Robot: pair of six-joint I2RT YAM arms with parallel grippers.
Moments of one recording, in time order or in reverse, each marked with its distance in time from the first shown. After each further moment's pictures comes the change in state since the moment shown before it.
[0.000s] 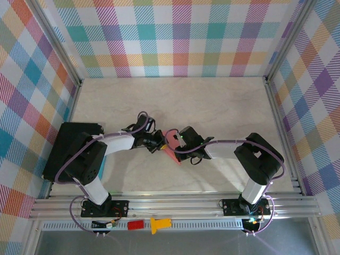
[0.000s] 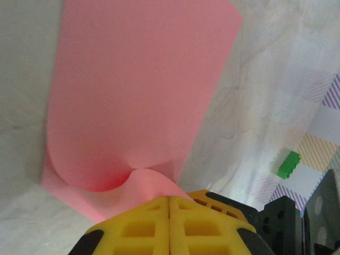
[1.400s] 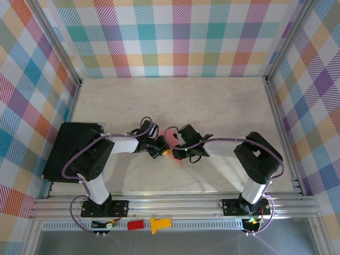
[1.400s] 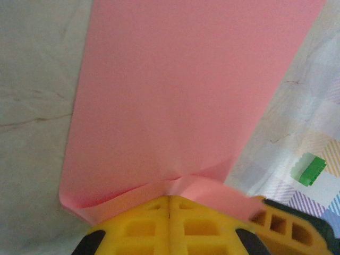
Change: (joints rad) left arm -0.033 0.070 -0.040 0.048 -0.030 -0.033; right arm -0.006 0.007 0.068 -0.107 -0.016 0.053
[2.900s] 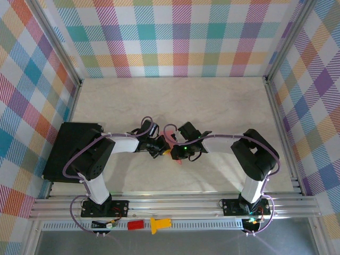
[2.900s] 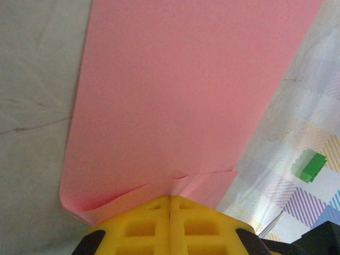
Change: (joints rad) left arm 0.000 0.013 0.008 0.005 0.010 0.015; right arm -0.025 0.056 0.043 -0.031 -0.235 0.018
